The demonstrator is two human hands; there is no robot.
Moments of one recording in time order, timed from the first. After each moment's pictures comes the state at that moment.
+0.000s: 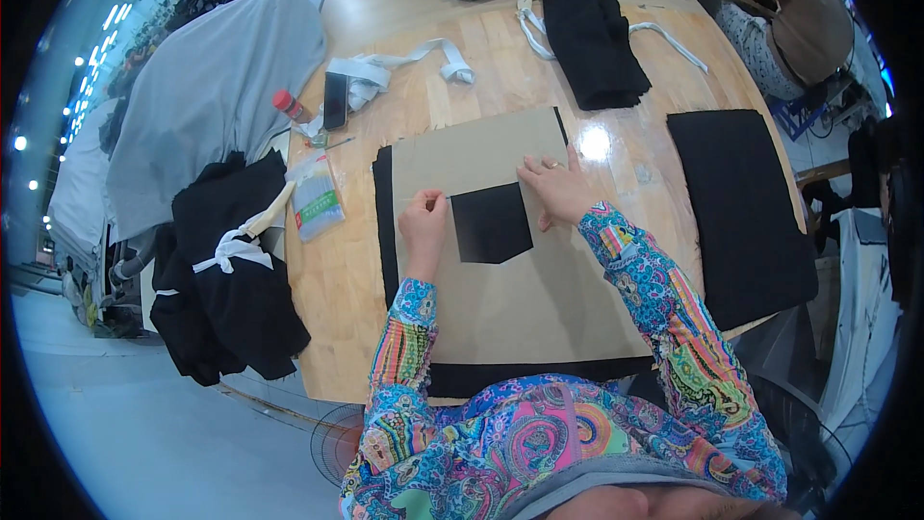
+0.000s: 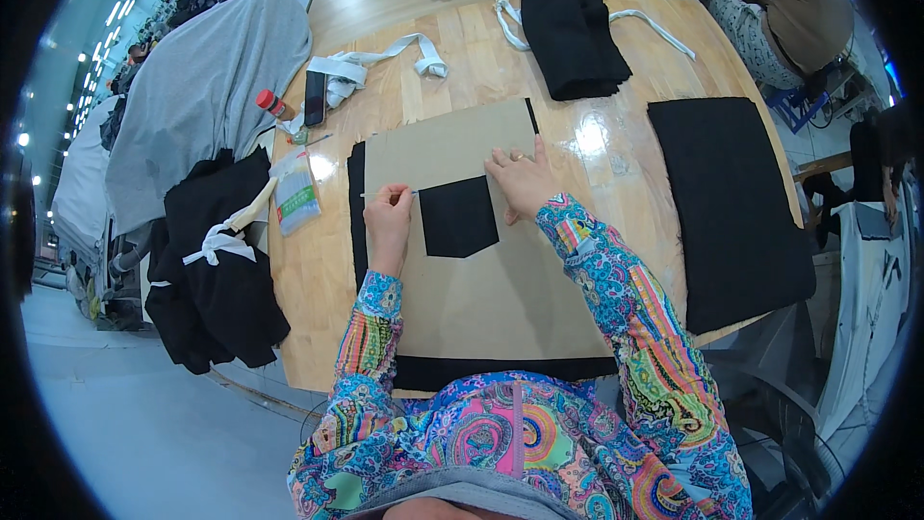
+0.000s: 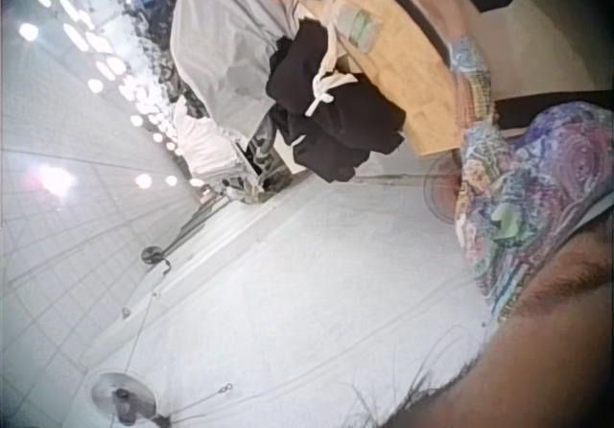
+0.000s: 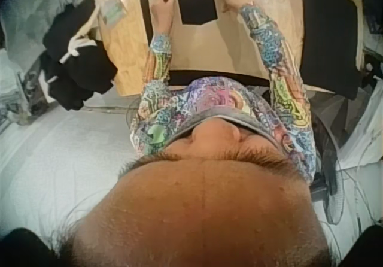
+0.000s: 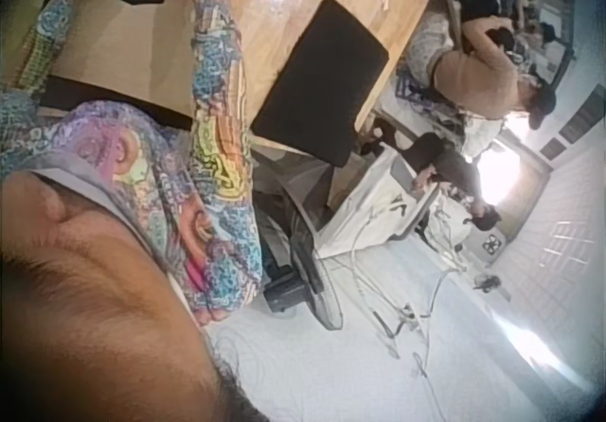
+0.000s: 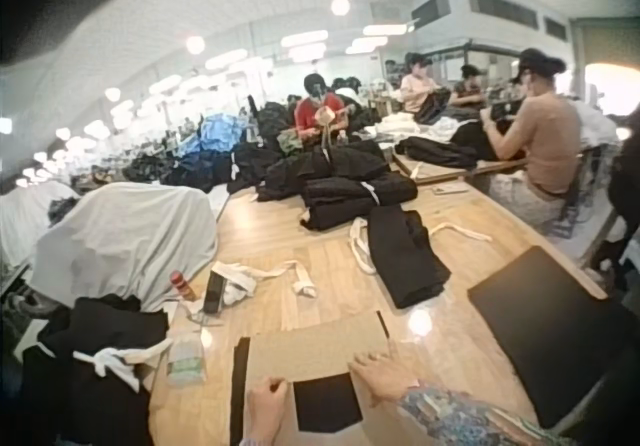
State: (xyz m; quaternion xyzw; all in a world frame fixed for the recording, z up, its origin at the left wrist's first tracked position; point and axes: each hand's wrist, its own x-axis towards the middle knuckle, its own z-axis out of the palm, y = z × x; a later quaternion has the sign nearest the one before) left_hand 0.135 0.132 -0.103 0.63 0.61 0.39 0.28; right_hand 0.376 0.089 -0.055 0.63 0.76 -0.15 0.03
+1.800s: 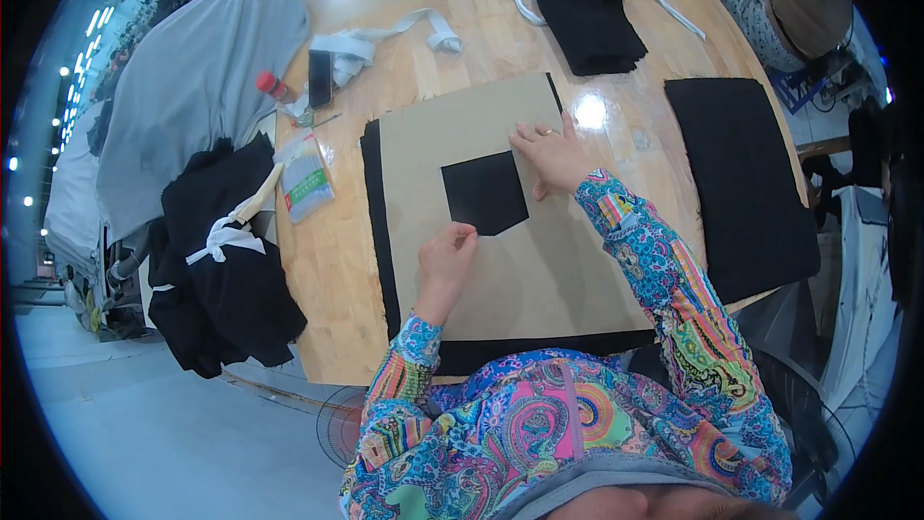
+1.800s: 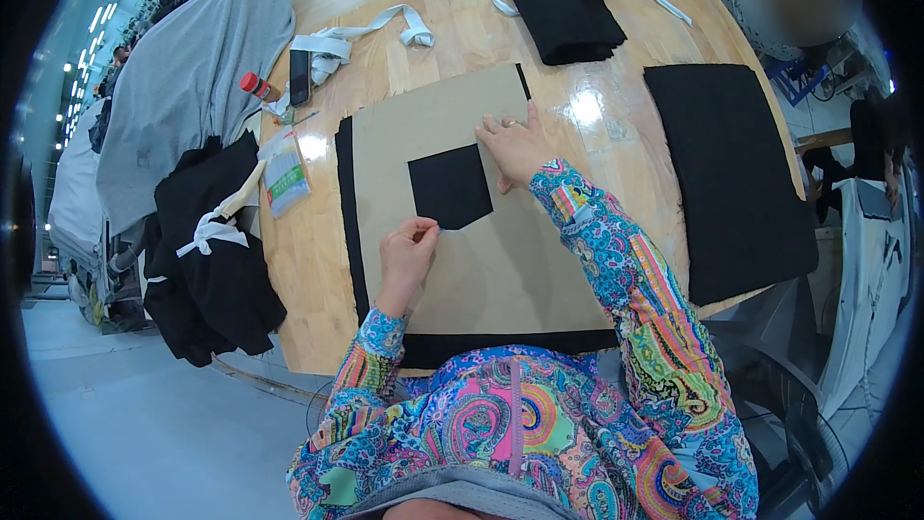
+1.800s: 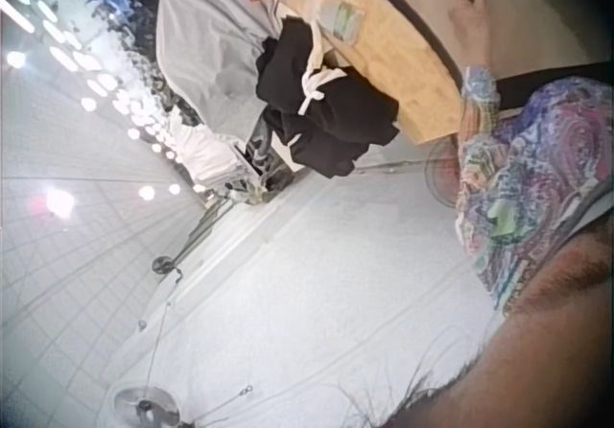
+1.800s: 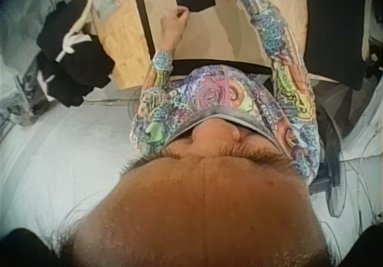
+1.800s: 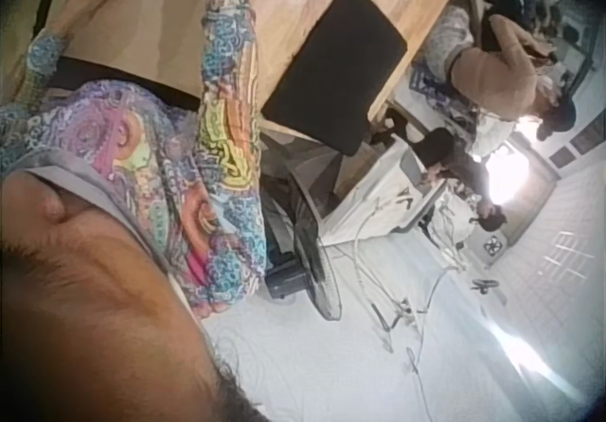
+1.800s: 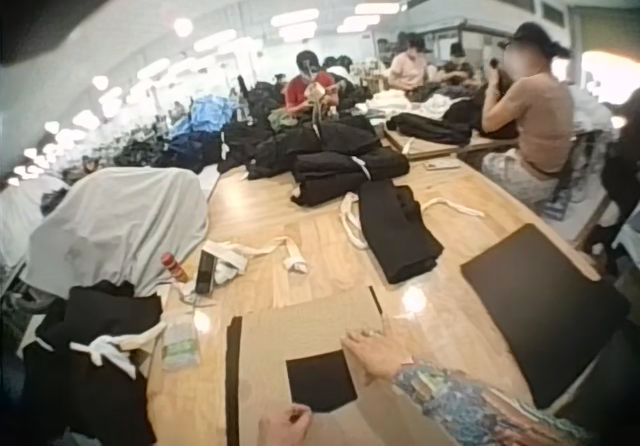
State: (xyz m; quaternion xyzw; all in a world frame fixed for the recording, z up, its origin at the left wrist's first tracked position) left_hand 0.134 0.032 -0.075 0.70 0.57 0.26 0.34; right_hand 0.374 0.090 -0.052 0.64 0.76 -0.15 0.04
